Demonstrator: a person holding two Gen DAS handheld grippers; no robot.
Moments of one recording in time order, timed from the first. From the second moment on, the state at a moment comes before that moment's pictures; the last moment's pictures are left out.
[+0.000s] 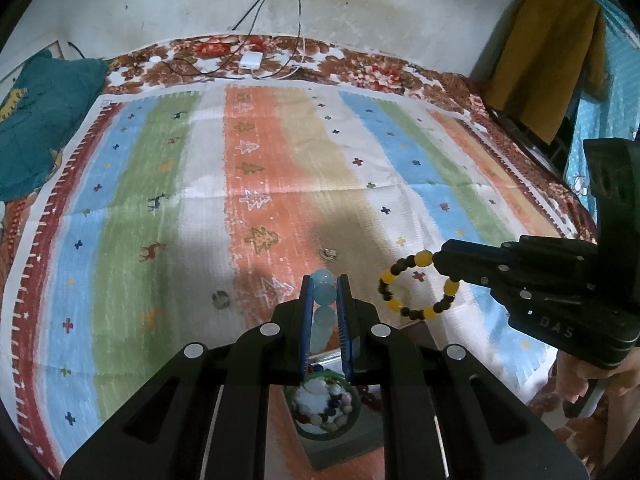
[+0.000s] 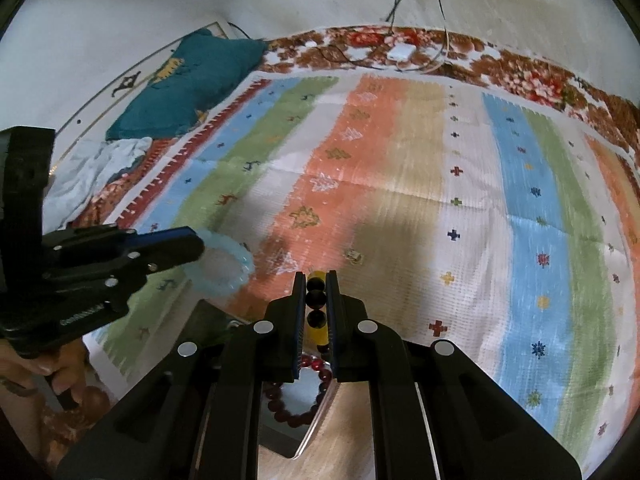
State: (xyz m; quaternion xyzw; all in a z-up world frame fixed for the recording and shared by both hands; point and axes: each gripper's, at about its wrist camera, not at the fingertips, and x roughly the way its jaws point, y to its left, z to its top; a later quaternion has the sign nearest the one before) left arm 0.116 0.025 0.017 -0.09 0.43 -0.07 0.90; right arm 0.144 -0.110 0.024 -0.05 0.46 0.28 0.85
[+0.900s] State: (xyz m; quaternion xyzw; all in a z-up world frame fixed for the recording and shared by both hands) left arm 0.068 0.012 0.024 -0.12 0.41 -0.10 0.90; right arm 0.087 -0.116 0.032 -0.04 0.46 0.31 0.83
